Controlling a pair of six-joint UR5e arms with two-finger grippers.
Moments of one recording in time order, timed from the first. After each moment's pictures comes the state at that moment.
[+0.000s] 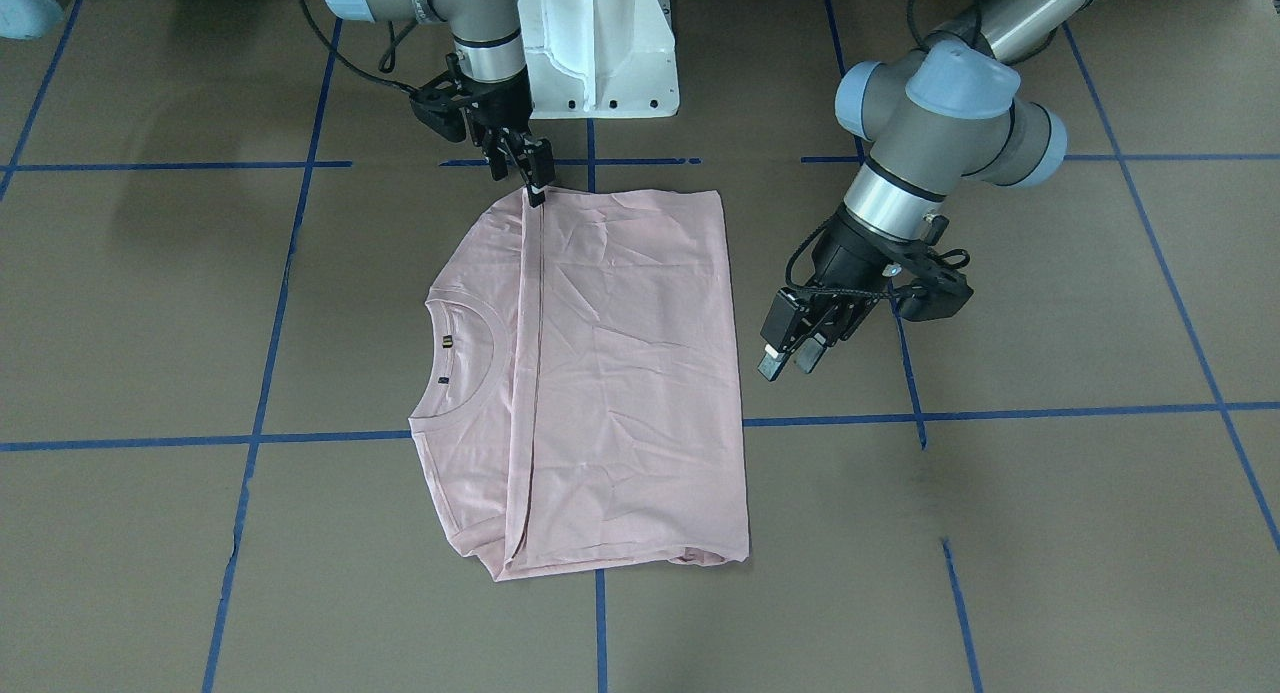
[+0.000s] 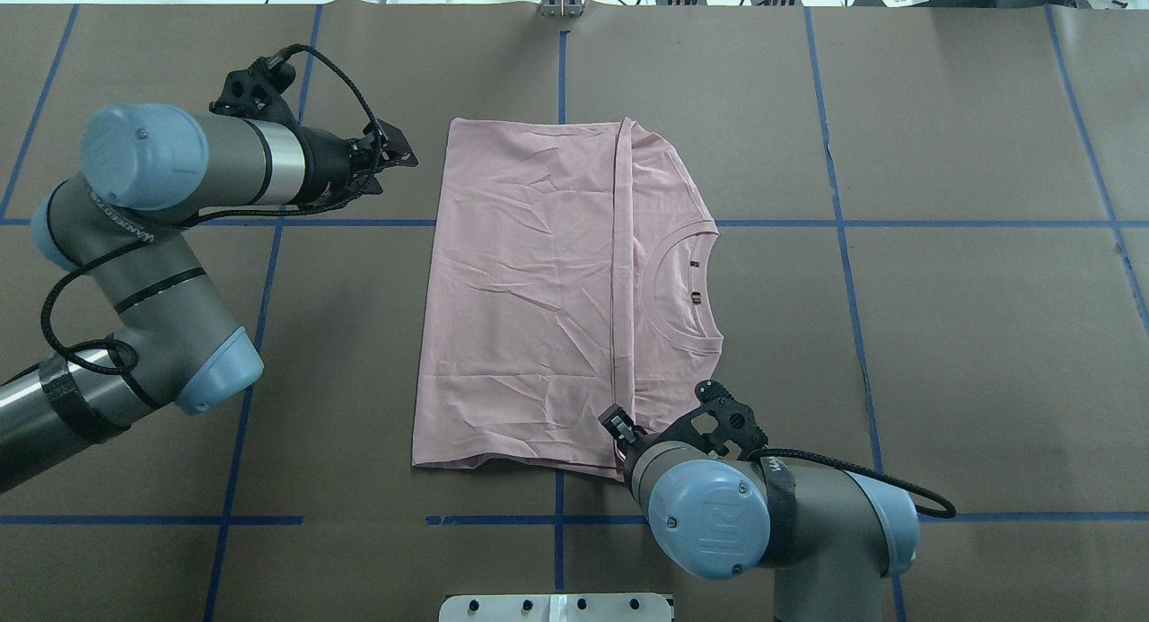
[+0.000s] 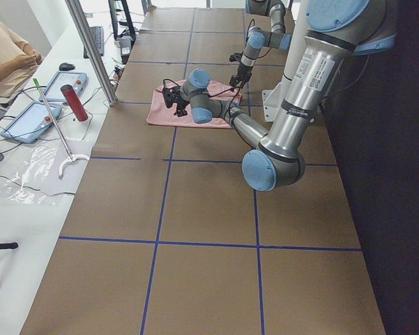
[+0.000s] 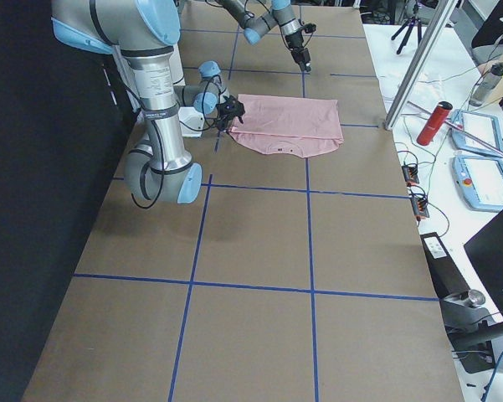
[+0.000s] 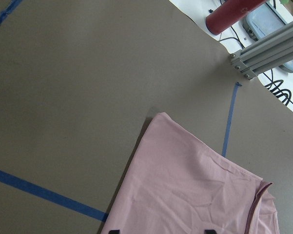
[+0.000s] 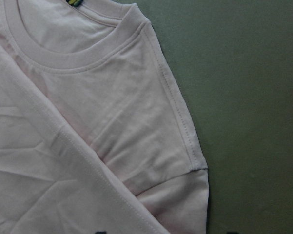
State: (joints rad) left arm -0.74 -2.02 -1.63 -2.31 -1.77 -1.68; right arm 0.15 -1.14 1.90 -1.50 1.41 2.31
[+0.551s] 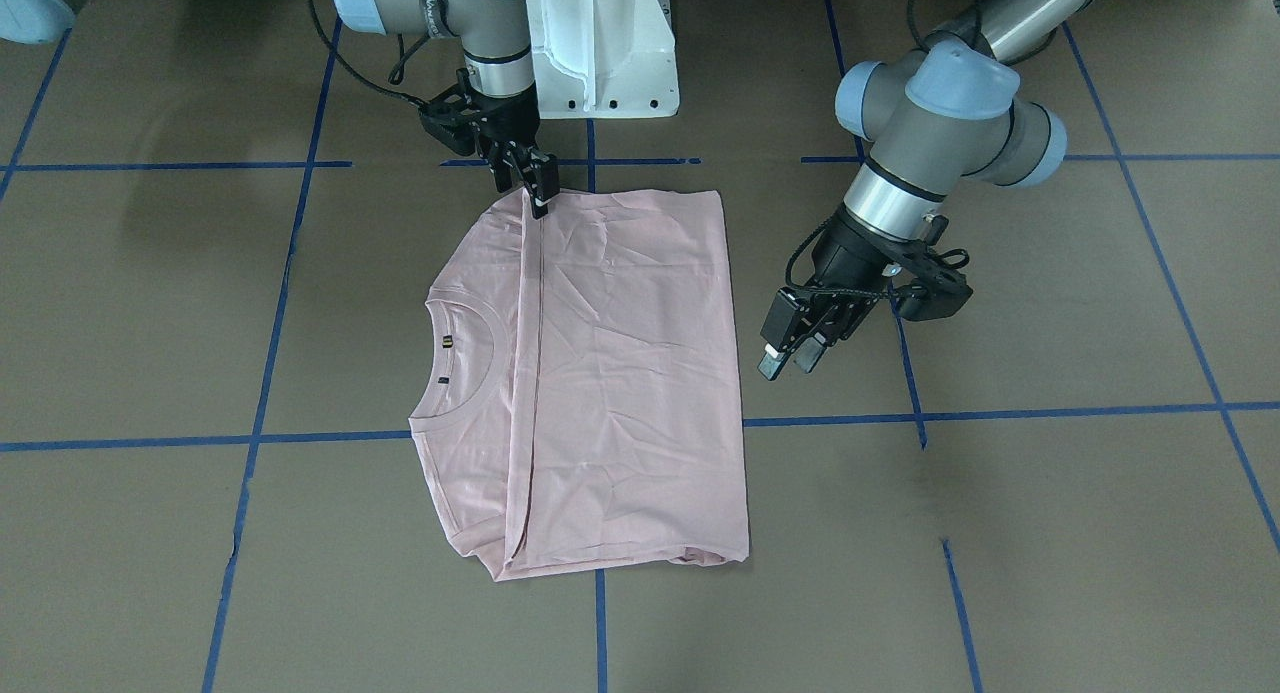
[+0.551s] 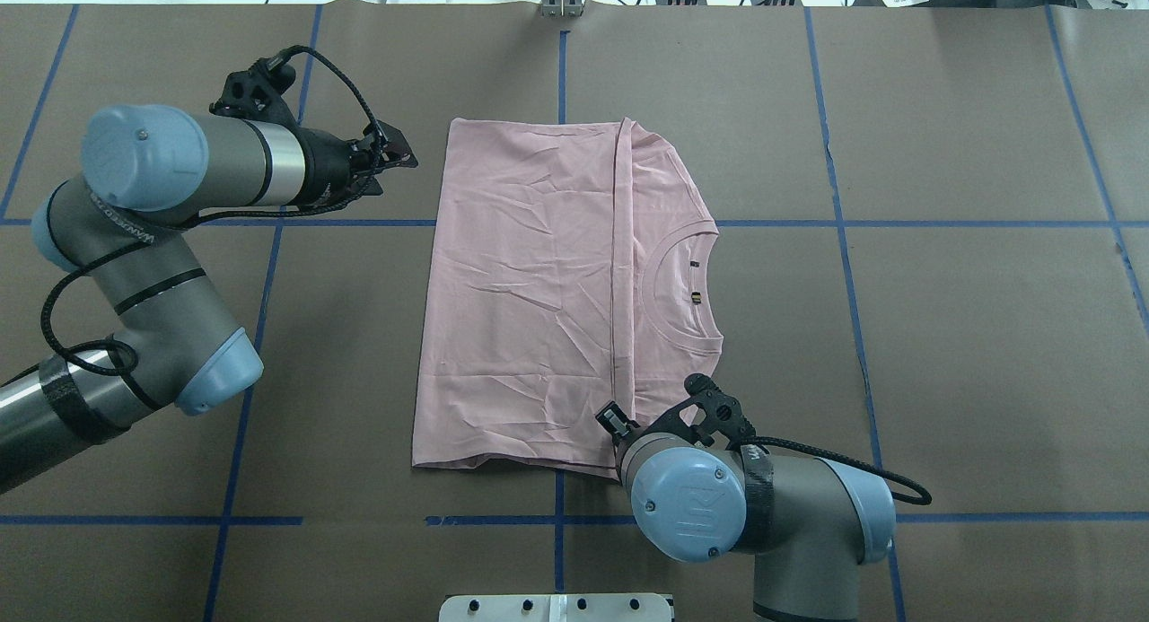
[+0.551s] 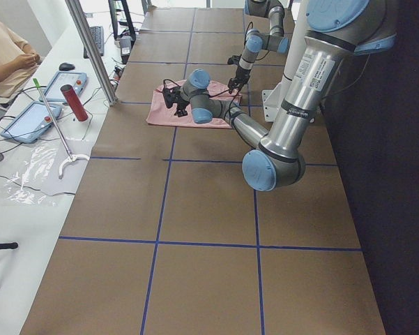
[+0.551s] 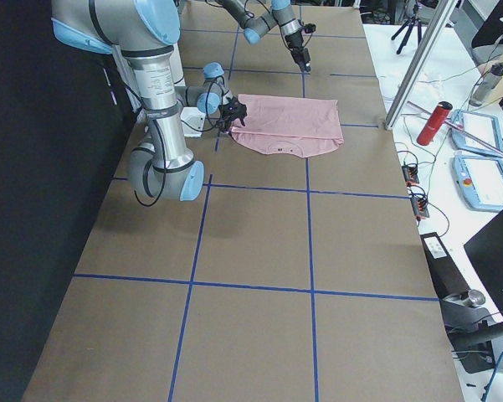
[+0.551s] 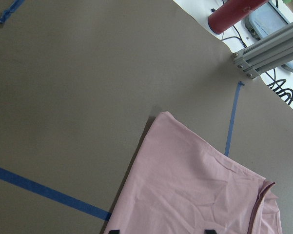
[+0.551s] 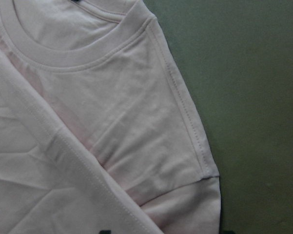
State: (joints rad) left arm -0.74 -2.02 -1.63 -2.31 -1.77 -1.68; right arm 0.17 -1.11 1.86 -1.51 1.43 2.30
